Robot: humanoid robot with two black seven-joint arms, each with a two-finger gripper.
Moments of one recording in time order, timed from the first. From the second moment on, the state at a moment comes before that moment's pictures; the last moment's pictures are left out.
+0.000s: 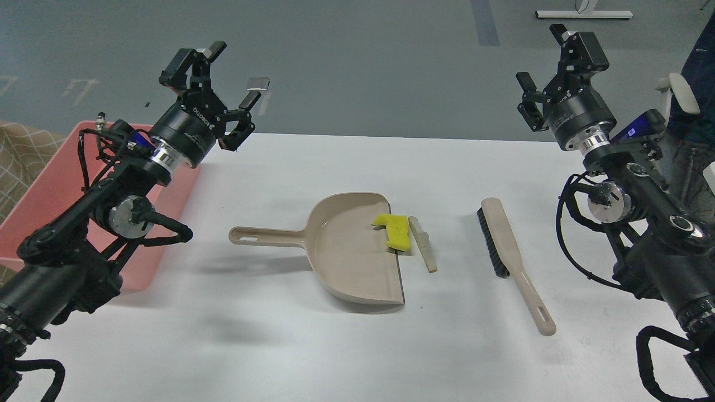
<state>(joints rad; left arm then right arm) -0.54 0.43 -1.01 -1.05 0.42 -0.36 -0.29 0.76 -0.17 1.12 0.70 -0.76 0.27 0.34</state>
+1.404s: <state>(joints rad) 0.07 0.93 -1.10 -1.76 0.60 -0.17 -0.26 0.75 -0.22 1.12 0.70 -0.76 0.26 0.34</state>
